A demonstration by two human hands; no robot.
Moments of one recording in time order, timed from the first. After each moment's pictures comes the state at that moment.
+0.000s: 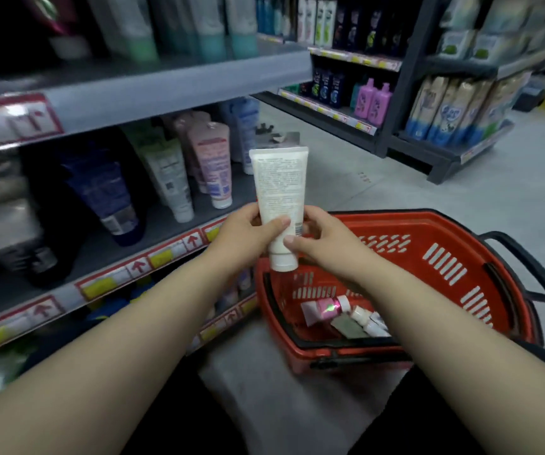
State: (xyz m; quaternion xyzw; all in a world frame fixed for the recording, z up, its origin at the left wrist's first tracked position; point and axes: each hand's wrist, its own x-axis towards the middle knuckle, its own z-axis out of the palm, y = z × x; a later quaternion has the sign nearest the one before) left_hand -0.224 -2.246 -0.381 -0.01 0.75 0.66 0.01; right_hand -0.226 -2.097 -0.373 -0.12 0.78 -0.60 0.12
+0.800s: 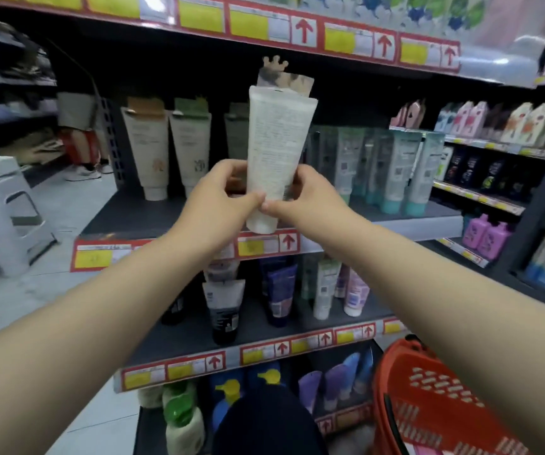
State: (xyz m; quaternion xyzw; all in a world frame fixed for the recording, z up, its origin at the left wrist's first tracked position) left_hand -0.109 -2.463 -0.171 -0.08 0.80 0.50 -0.33; right_hand -0.195 -2.348 -0.165 -0.37 0.76 -0.53 0.02
